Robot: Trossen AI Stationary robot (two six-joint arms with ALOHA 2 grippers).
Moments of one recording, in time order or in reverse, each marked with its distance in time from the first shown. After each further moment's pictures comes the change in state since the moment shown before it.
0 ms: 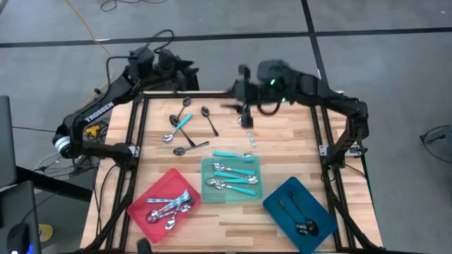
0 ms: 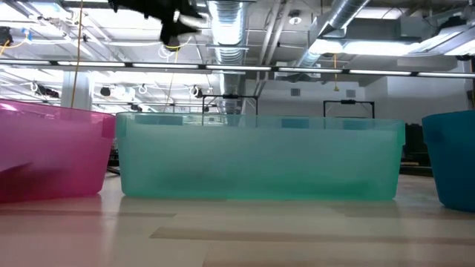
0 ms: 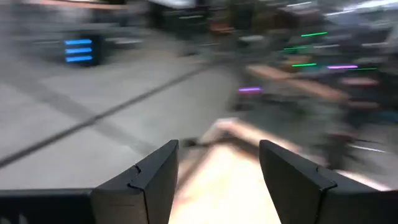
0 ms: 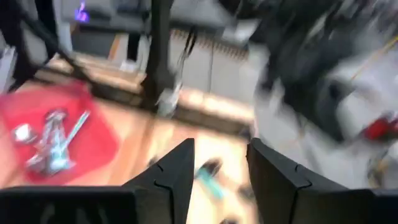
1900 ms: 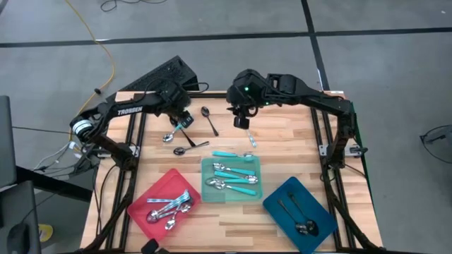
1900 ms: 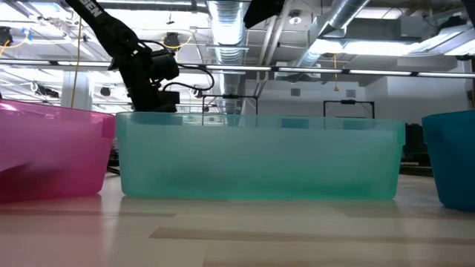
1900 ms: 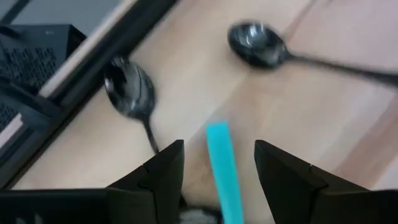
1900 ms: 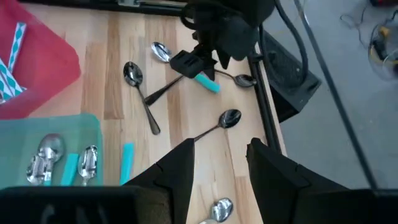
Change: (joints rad) left arm -0.054 0.266 -0.357 -0.281 -0.432 0.221; right arm -0.072 0.114 0.000 -0.286 0.148 0.167
